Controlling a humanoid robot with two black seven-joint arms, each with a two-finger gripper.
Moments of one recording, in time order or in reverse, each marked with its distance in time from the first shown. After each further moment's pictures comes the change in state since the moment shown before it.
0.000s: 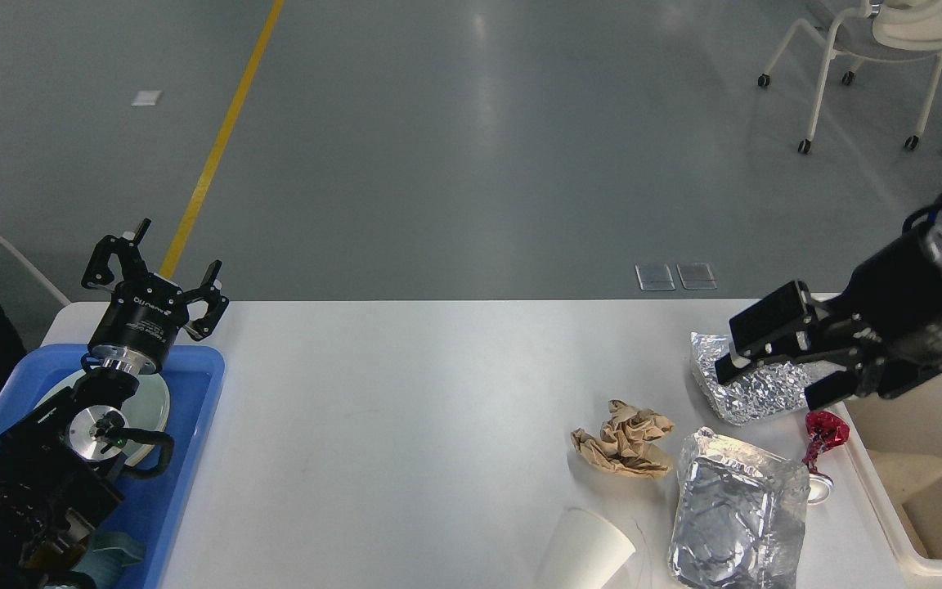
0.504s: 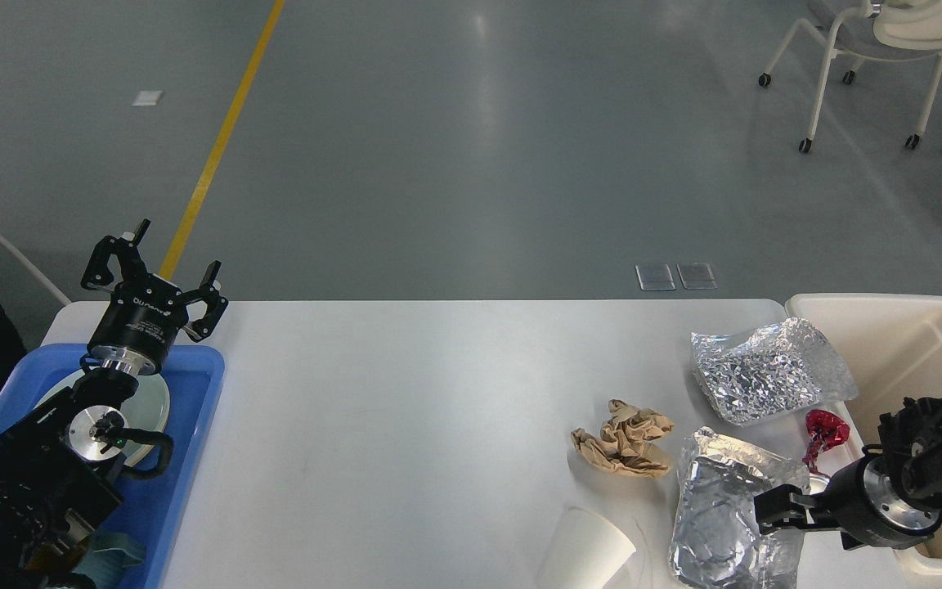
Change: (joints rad) left arm 0.000 0.000 0.002 0.000 0.000 0.000 0.000; right arm -0.844 0.211 -0.057 -0.244 0.063 -0.677 0.001
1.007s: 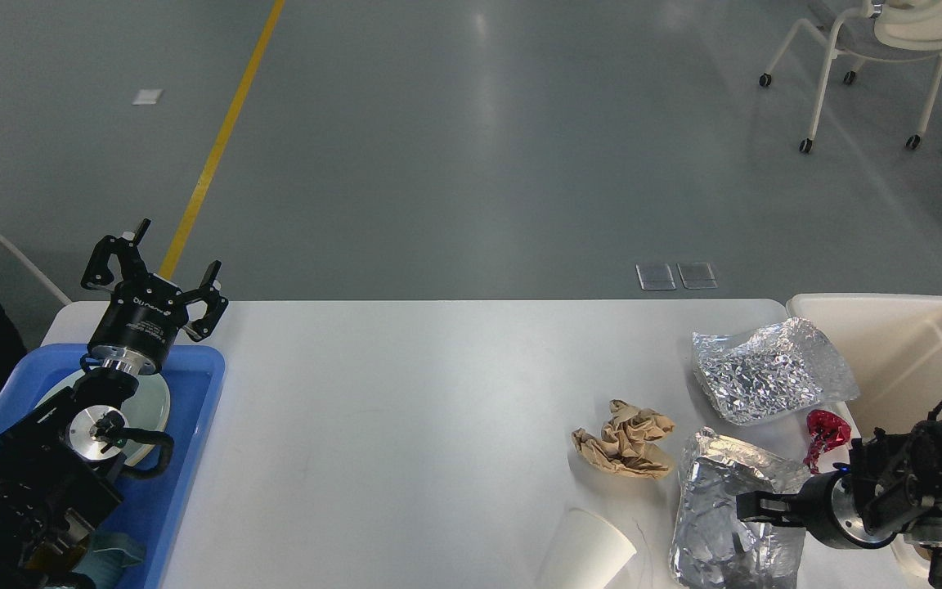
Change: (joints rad) left arm -0.001 0.000 0.000 0.000 0.000 0.000 0.000; right arm -0.179 0.046 0.050 -0.151 0.033 -0.180 0.043
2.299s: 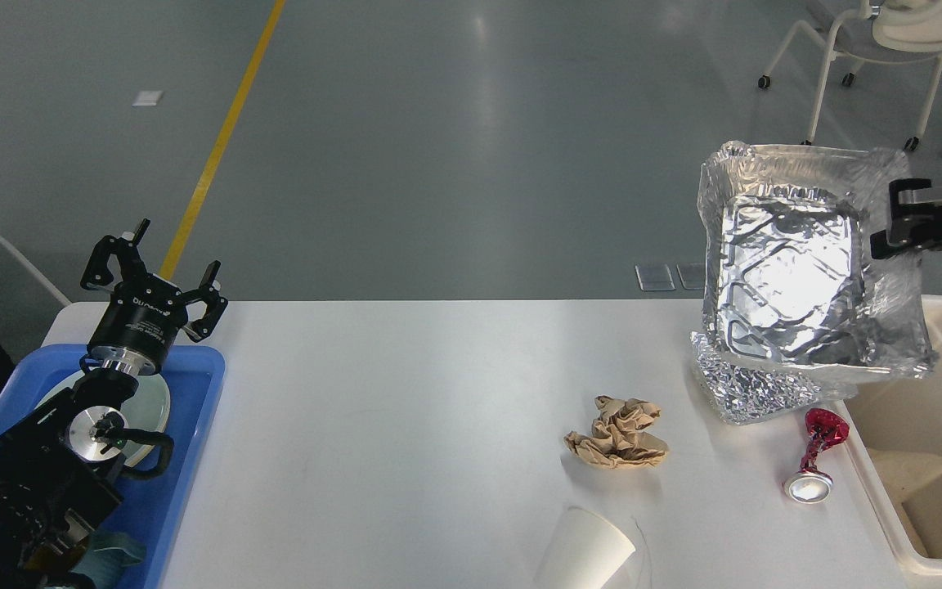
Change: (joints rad) left arm 0.000 0.000 -0.002 0.000 0.000 0.000 -0.001; right arm 1.429 -0.144 -0.275 0.363 -0.164 0.757 0.001
